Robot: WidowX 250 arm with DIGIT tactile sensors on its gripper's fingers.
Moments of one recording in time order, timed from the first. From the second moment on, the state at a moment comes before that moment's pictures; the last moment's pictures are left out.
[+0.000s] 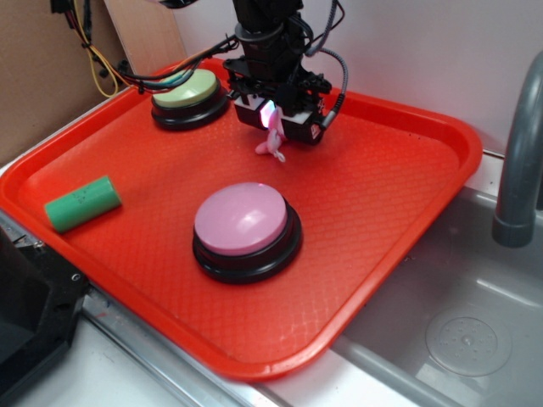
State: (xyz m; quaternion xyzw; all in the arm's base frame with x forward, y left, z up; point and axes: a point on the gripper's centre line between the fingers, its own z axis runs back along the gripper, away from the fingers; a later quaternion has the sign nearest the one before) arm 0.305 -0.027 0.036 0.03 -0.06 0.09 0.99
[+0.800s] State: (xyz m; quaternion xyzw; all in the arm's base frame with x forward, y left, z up) arm 0.256 -0.034 0.192 0.01 -0.10 0.05 0.99
